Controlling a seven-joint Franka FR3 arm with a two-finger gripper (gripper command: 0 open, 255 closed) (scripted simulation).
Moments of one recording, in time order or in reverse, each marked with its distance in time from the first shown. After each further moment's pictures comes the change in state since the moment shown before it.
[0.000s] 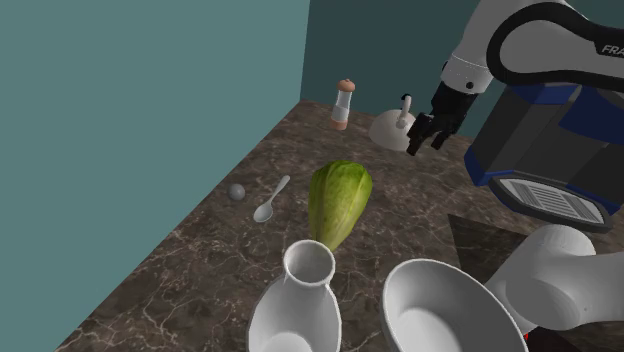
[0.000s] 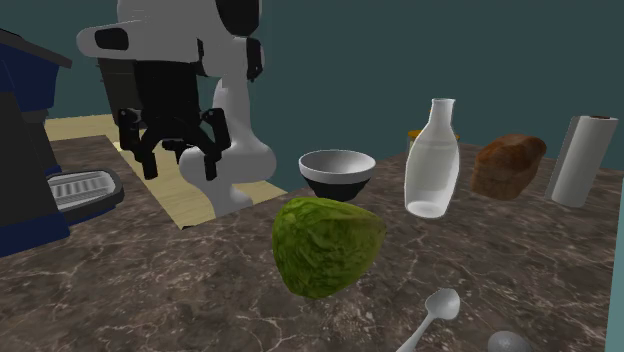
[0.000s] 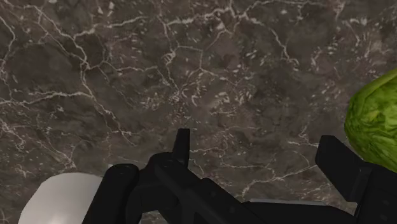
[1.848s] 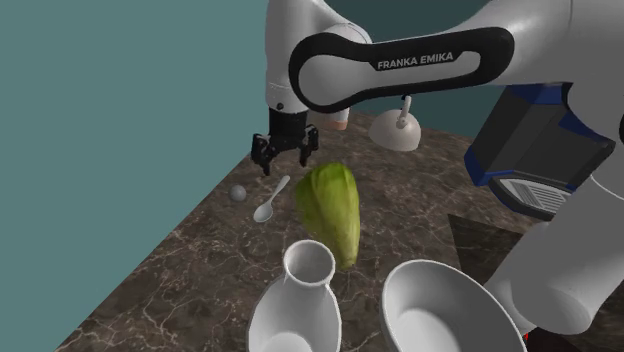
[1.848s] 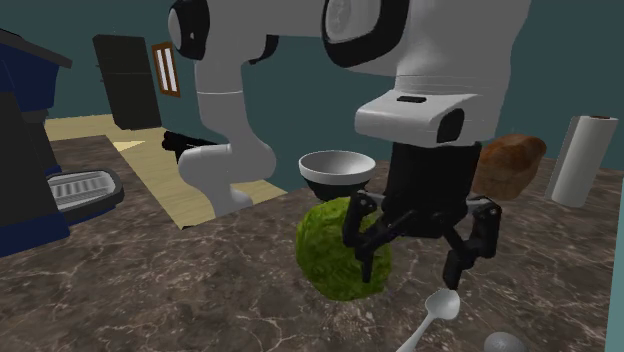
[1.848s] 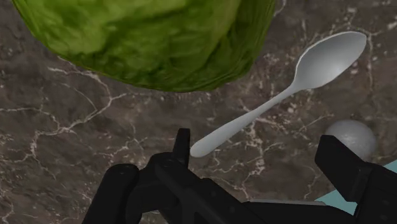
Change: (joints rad) arm 0.123 0.846 0.433 0.597 -0.066 0.160 0.574
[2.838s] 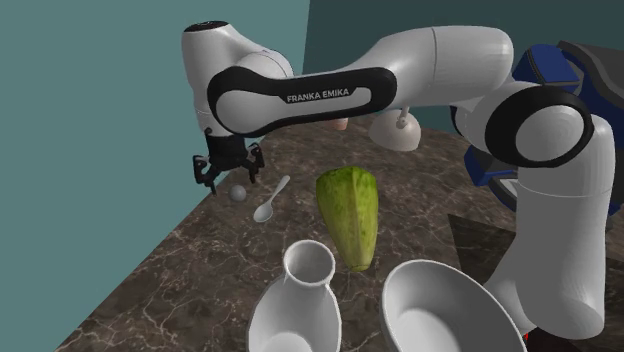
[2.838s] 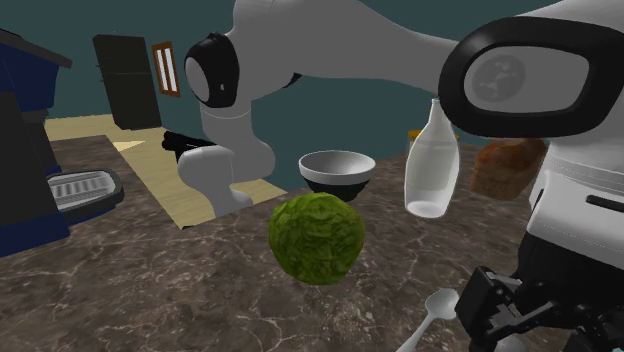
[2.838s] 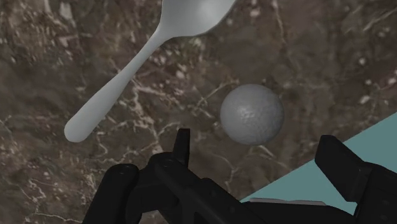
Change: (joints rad) arm 0.157 0.447 0.019 0.443 -0.186 -0.081 0.177
